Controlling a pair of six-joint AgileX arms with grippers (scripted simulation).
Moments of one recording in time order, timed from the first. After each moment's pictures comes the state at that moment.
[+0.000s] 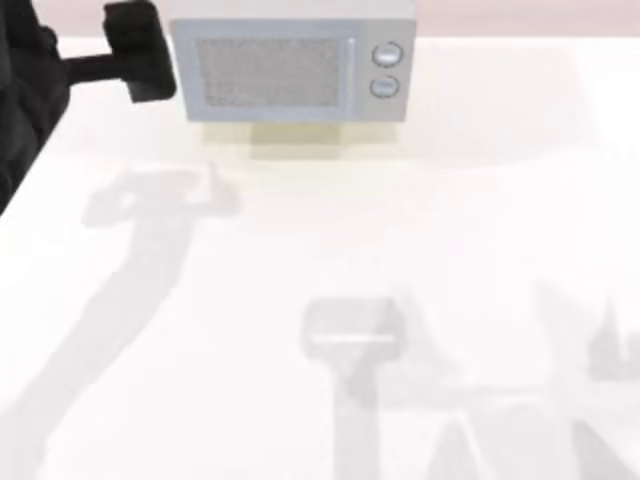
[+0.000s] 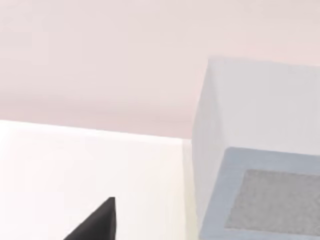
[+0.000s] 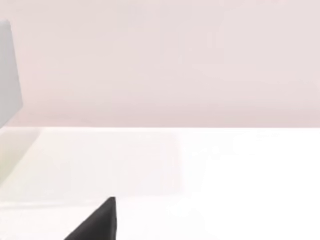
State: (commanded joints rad) left arm -0.45 1.11 0.86 -0.04 -0.40 -0.22; right arm 0.00 0.00 0.00 0.00 0.00 0.00
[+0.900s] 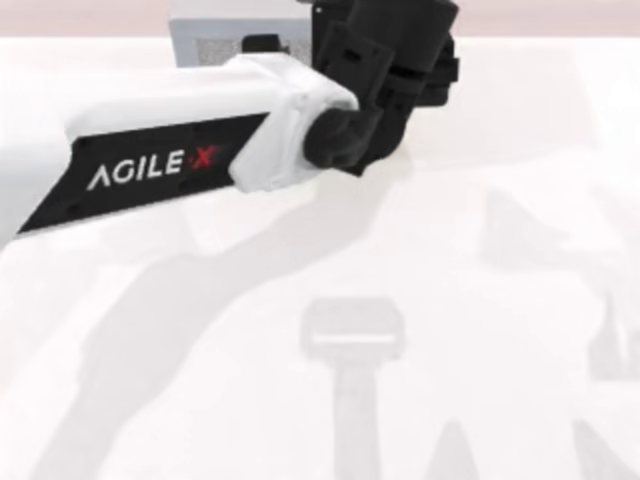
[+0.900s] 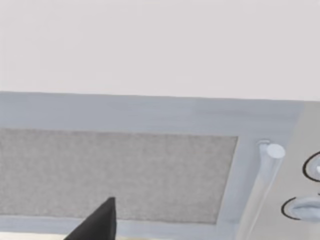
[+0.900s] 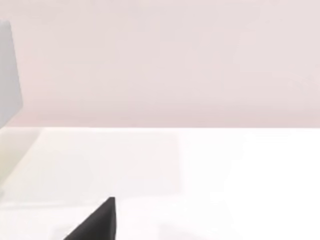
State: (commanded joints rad) left arm -0.78 1.98 1.48 -0.08 -0.69 -0.39; right arm 0.00 0.00 0.00 0.00 0.00 0.00
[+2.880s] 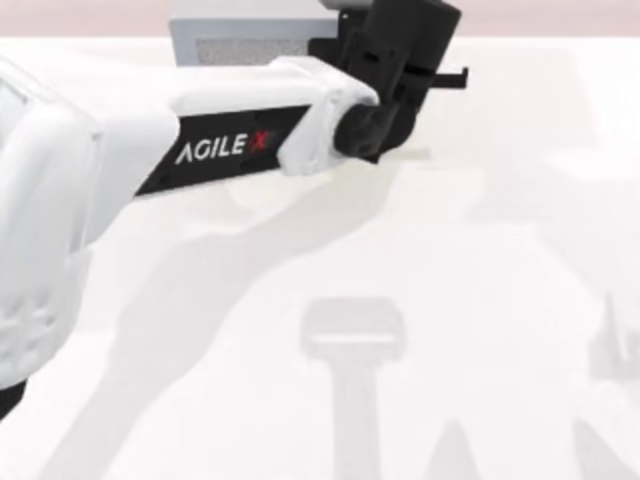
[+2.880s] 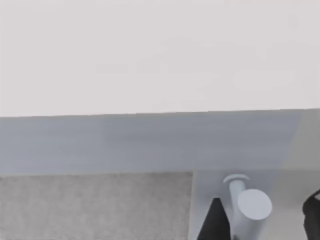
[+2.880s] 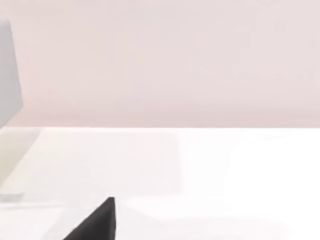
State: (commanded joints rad) left arm -0.67 2.22 1.70 -0.02 -0.60 -0.32; right arm 0.00 0.00 0.00 0.00 0.00 0.00
